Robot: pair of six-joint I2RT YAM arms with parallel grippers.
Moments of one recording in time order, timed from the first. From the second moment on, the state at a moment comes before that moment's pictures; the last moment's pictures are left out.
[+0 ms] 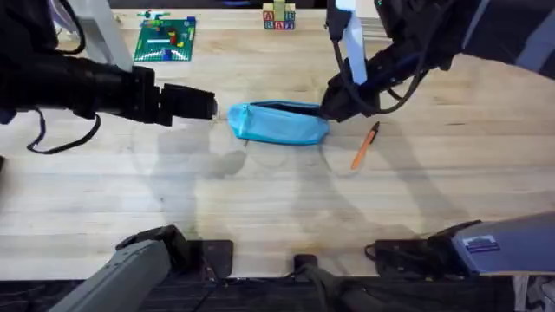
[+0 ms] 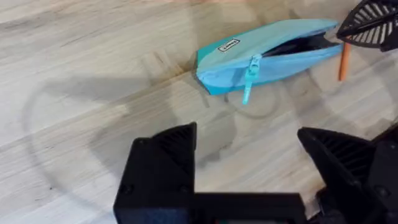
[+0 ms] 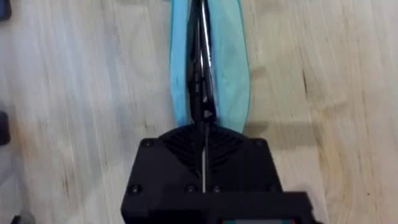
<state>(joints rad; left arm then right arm) 0.27 1.15 1.09 -1.18 0.61 0.45 0.31 1.63 1.21 -0.90 -0.57 -0.97</state>
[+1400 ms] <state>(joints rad) 0.27 1.15 1.09 -1.19 0.61 0.44 0.39 1.66 1.22 -0.84 -0.57 -0.98</state>
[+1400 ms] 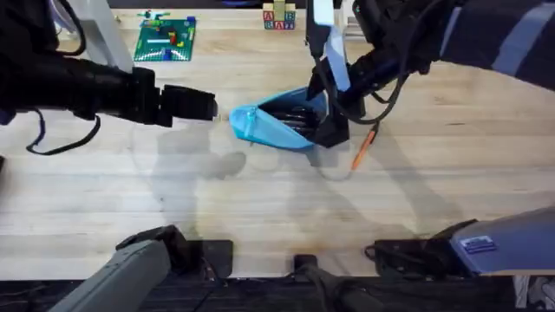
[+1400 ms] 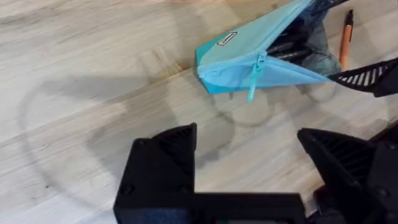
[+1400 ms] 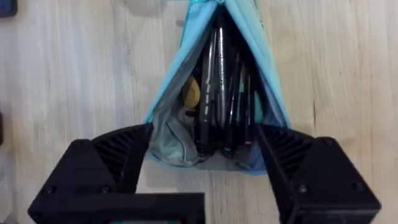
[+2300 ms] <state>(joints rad) 0.27 1.15 1.09 -1.19 0.61 0.44 0.39 1.40 1.31 -0.91 -0.16 -0.45</state>
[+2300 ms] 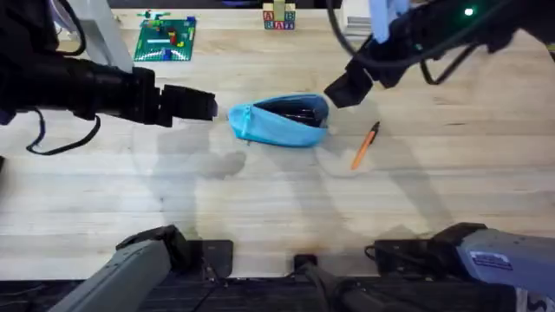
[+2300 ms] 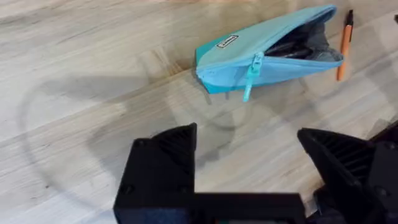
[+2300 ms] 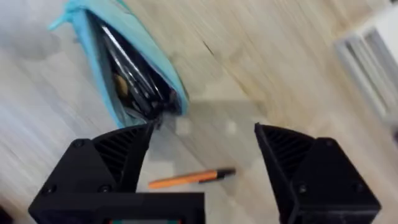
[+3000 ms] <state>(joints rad) 0.27 1.15 1.09 -1.19 0.61 0.44 0.32 1.34 1.28 -1.31 0.06 0.71</state>
